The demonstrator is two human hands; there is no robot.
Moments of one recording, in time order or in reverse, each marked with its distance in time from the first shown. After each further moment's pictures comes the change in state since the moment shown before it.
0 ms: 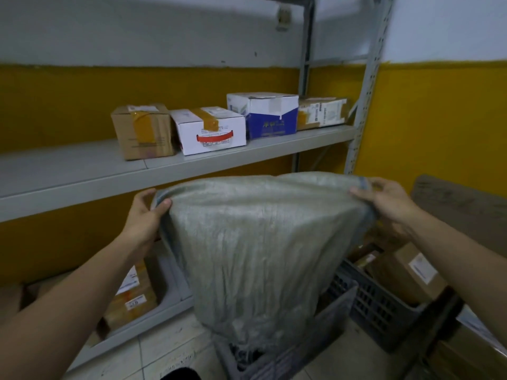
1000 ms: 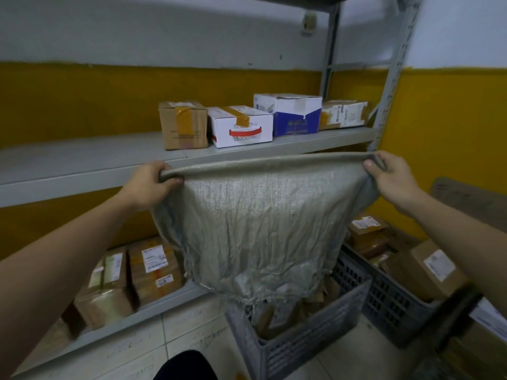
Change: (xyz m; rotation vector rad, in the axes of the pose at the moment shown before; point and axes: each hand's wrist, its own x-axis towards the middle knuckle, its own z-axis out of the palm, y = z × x) left_hand -0.015 0.057 -0.089 0.784 -0.112 0.384; right_hand -0.040 -0.039 0.036 -0.443 0.006 -0.456
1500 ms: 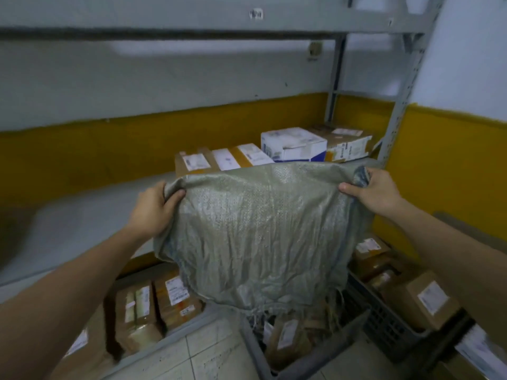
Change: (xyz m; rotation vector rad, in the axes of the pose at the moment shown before) left_hand 0.077 0.096 -0.134 0.014 0.147 -0.076; right_hand 0.119 -0.158 -0.049 0.067 -0.139 0.199
